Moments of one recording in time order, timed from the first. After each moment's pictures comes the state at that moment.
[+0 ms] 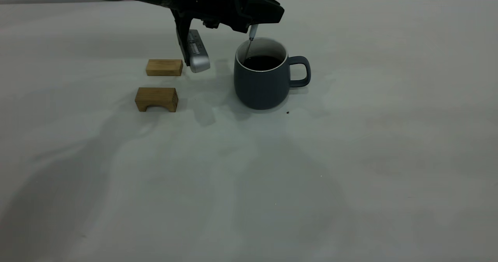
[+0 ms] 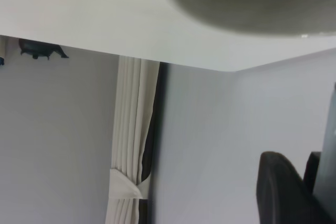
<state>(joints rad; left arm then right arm) -0.30 2.44 -1.49 -1.73 0.69 -0.86 -0.04 0.02 -0.47 0.03 1.13 -0.04</state>
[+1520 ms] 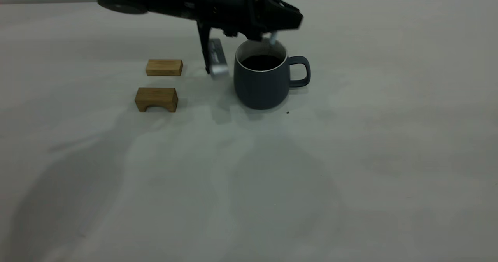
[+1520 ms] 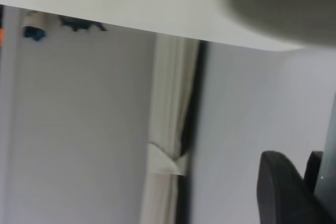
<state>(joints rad) -0.33 2.57 -1.62 -1.72 0.83 -0.87 -0.04 0.02 -0.47 0.03 1.13 -0.04</state>
